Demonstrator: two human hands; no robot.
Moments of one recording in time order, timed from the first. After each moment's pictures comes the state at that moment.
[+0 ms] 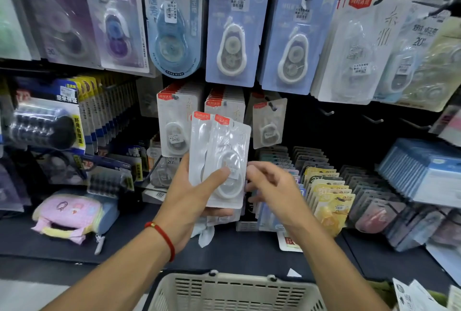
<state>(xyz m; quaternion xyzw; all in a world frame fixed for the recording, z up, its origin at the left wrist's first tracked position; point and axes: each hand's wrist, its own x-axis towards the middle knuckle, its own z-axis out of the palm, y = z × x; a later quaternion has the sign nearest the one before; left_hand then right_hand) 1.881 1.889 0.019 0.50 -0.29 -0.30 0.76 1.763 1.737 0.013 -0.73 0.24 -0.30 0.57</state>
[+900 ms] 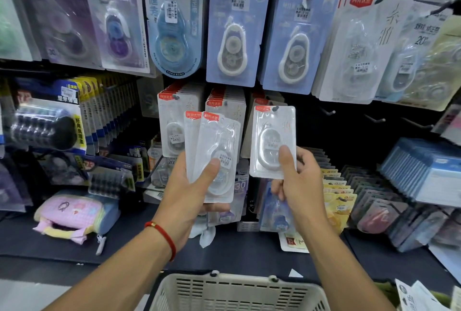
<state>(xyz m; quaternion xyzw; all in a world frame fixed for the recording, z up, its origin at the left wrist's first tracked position) 1.887 1.888 0.015 0.51 -0.27 -0.26 0.77 1.759 1.723 0.020 -0.62 0.27 -0.47 0.57</state>
